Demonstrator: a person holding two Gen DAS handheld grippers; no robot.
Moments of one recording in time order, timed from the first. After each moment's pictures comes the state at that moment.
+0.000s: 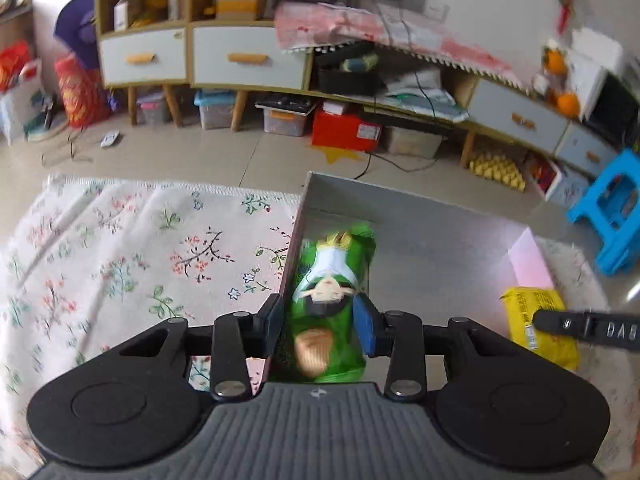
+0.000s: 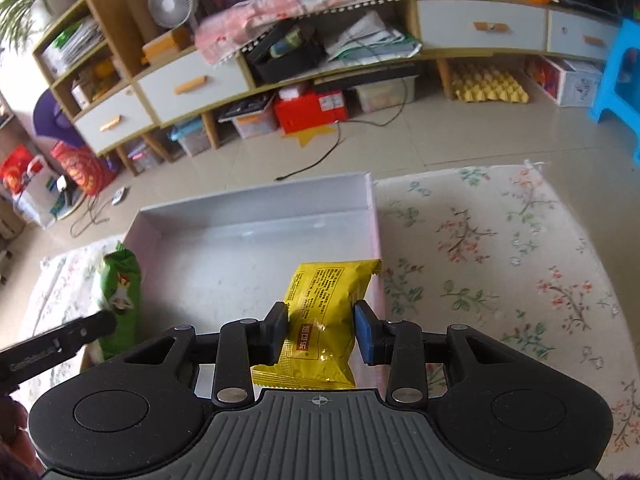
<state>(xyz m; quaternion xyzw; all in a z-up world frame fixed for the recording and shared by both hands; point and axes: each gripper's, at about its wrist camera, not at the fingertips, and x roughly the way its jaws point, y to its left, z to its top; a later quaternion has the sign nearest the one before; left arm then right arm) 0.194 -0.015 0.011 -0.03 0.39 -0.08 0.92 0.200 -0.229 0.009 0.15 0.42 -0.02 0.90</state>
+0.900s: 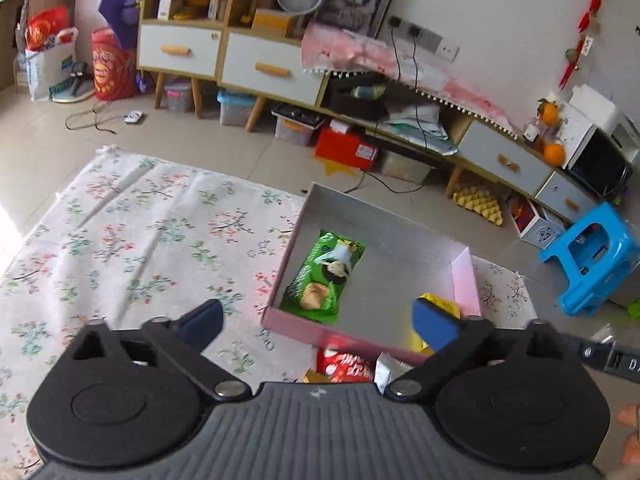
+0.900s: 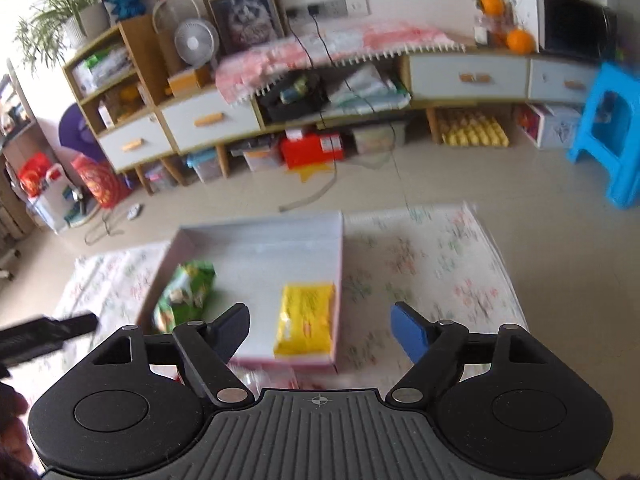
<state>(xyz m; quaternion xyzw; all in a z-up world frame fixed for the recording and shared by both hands) 0.112 0.008 0.074 -0.11 0.38 -0.06 0.92 0.102 -0.254 0.093 0.13 0.40 -0.02 0.91</state>
